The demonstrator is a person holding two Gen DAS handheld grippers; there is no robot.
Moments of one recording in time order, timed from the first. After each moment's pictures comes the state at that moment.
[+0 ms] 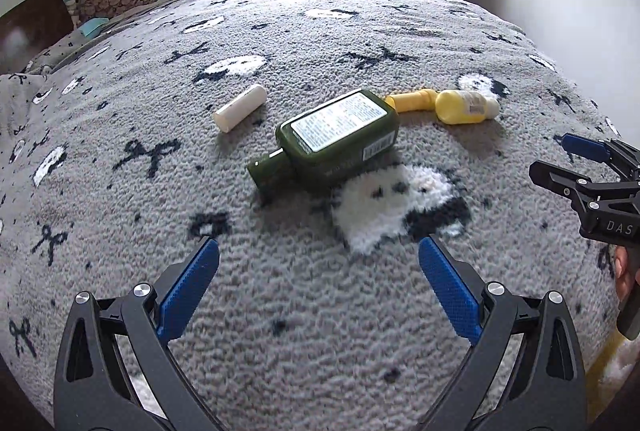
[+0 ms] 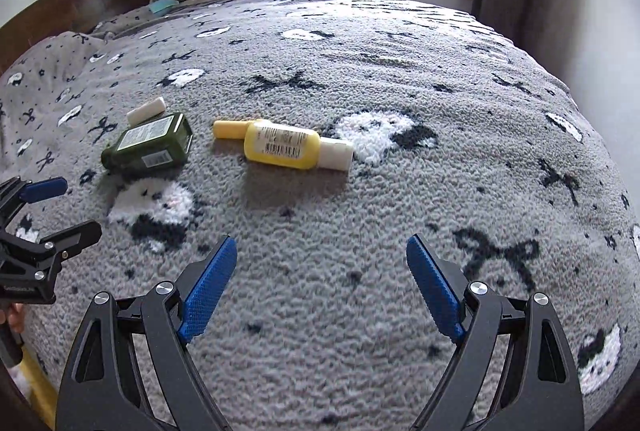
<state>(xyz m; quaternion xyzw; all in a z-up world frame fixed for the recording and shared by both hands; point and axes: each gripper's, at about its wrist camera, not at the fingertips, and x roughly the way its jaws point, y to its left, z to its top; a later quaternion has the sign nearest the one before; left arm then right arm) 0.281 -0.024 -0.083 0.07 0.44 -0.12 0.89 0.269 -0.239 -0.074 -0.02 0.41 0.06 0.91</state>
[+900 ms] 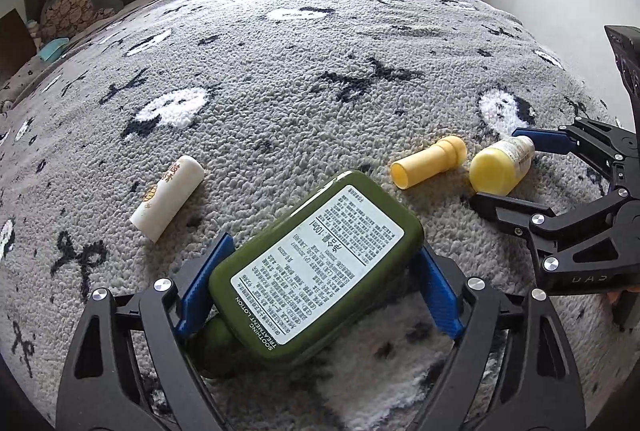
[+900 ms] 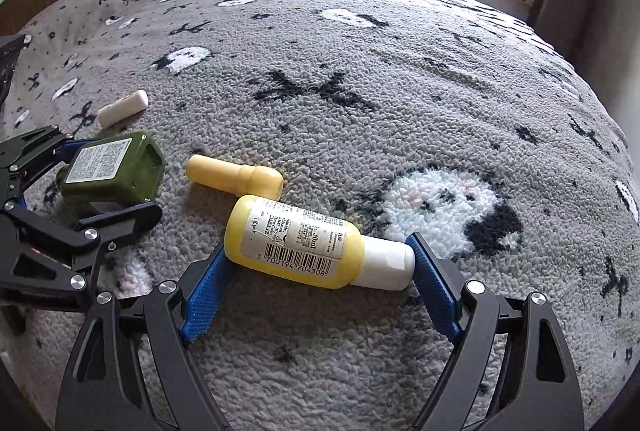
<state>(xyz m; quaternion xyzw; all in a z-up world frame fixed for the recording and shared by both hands) 0.368 -0.064 -0.105 0.09 0.44 -0.17 0.88 0.360 -0.212 -0.098 -0.07 0.45 0.13 0.88</state>
